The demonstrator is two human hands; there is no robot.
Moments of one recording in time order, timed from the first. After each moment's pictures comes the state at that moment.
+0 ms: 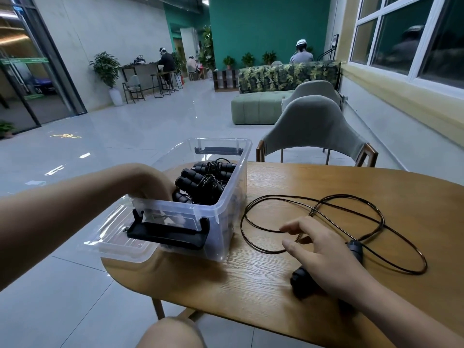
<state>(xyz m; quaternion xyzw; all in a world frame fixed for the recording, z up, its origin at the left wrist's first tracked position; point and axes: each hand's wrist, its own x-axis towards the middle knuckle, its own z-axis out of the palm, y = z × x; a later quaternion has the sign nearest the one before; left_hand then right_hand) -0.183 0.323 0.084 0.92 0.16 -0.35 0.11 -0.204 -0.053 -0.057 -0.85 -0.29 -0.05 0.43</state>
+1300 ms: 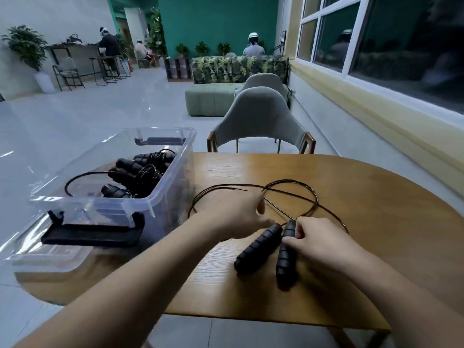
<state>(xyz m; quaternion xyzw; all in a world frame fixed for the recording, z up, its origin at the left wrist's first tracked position) -0.176 0.069 -0.002 0.98 -0.14 -0.05 0.12 -0.196 -0.137 -0.034 -0.98 -0.04 0.10 0.14</state>
